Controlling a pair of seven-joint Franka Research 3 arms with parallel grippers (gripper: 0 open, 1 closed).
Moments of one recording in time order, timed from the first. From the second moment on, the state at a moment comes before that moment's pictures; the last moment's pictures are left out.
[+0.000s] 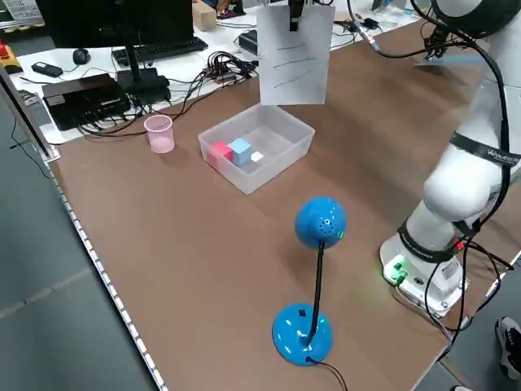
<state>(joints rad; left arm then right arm) -0.05 0.21 -0.05 -1.41 0.00 1.55 -1.05 -0.15 0.56 0.03 -1.86 0.00 2.42 1.53</state>
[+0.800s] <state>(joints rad) -0.05 0.21 -0.05 -1.37 -0.03 1.55 -1.21 0.13 0.51 0.04 -1.71 0.00 2.30 1.69</state>
